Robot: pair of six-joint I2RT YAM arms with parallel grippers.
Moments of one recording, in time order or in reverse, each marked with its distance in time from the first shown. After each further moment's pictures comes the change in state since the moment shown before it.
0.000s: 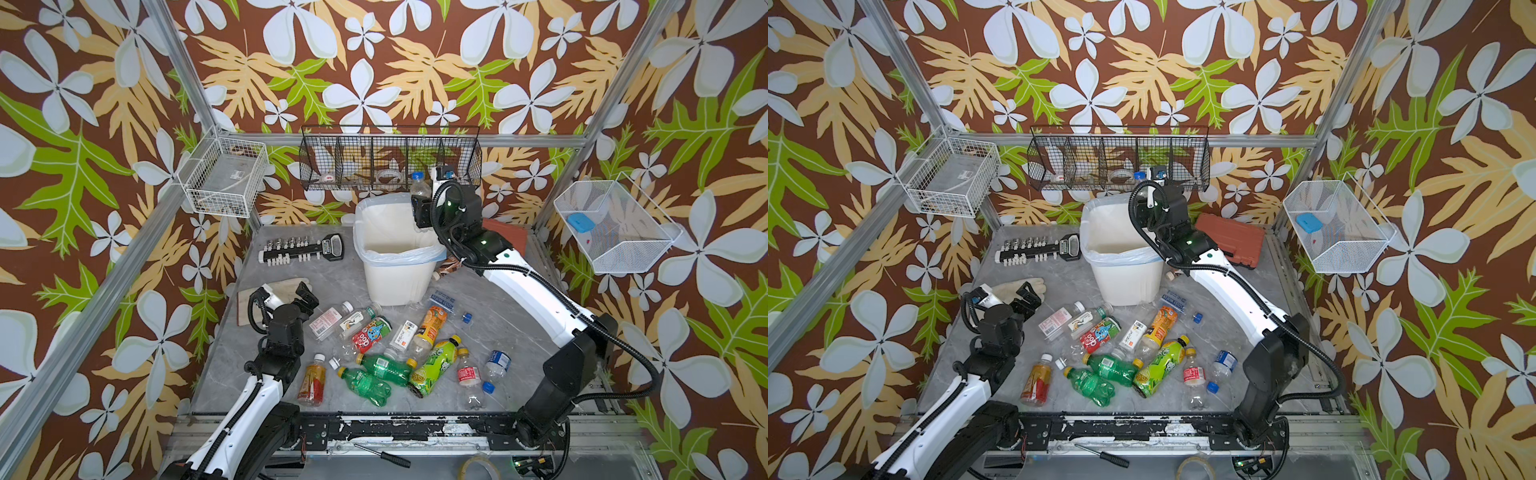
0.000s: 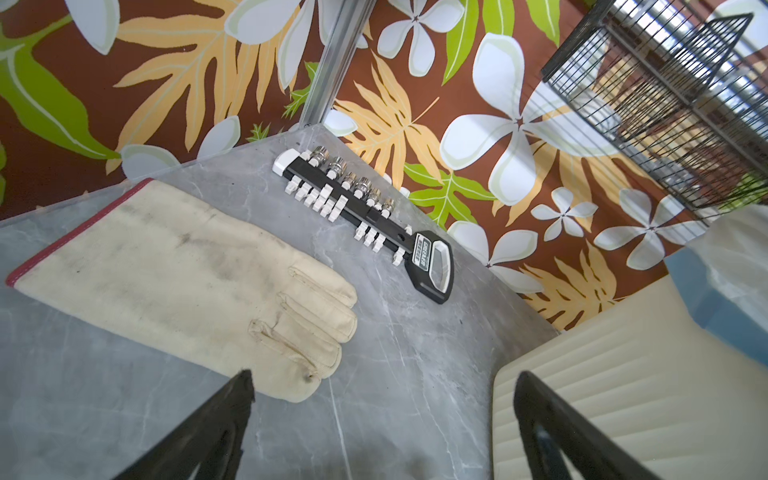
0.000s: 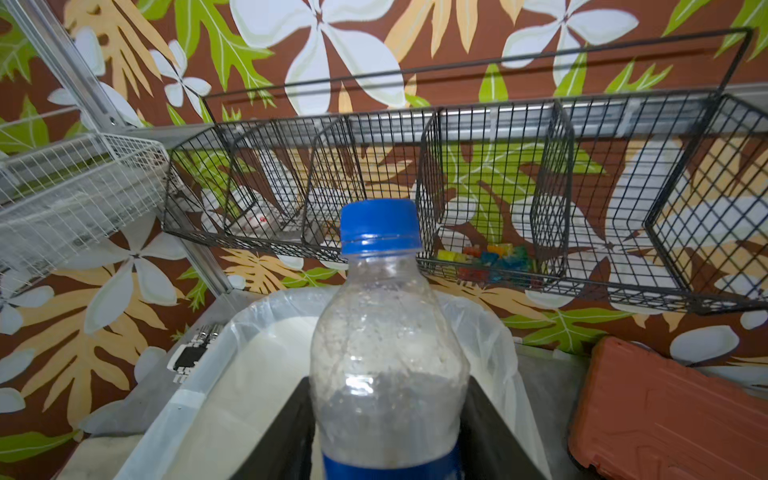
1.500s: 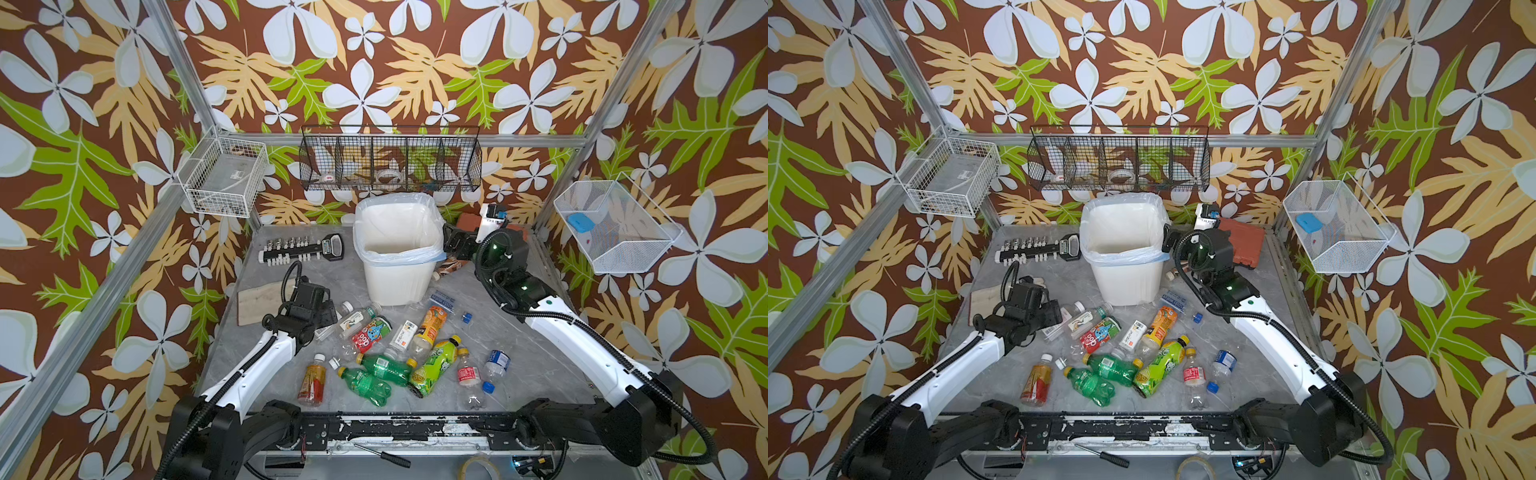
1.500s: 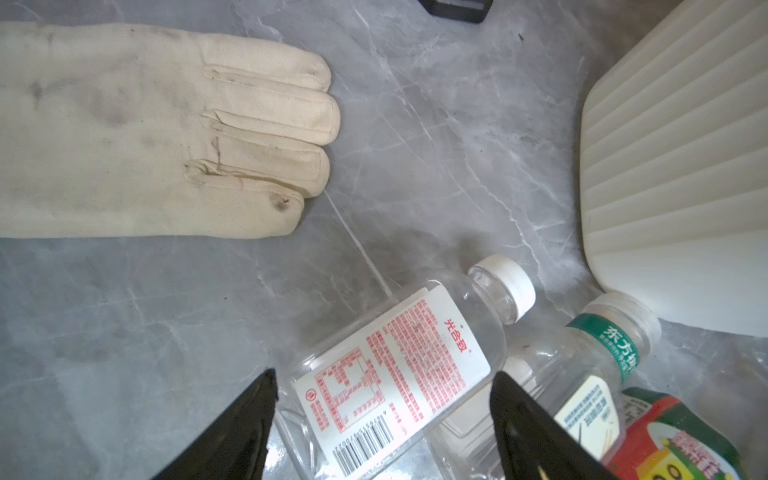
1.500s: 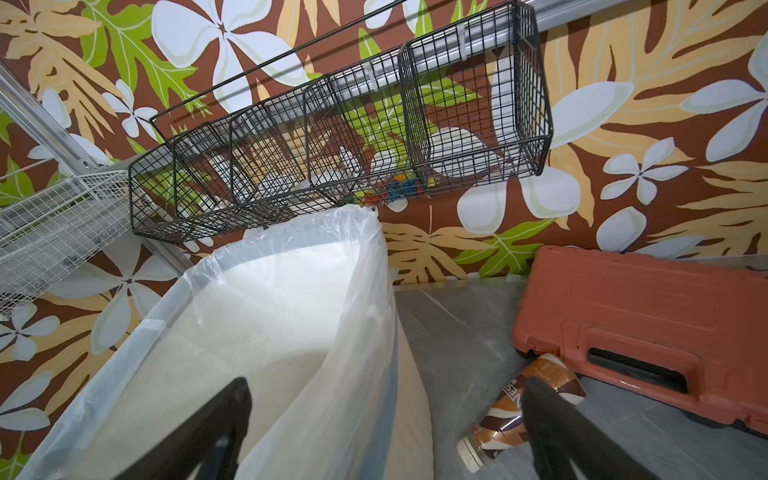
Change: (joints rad) left arm -0.096 0.366 0.314 -0.569 0.247 0.201; right arm -0.132 -0.458 -0.636 0.212 -0.048 0.182
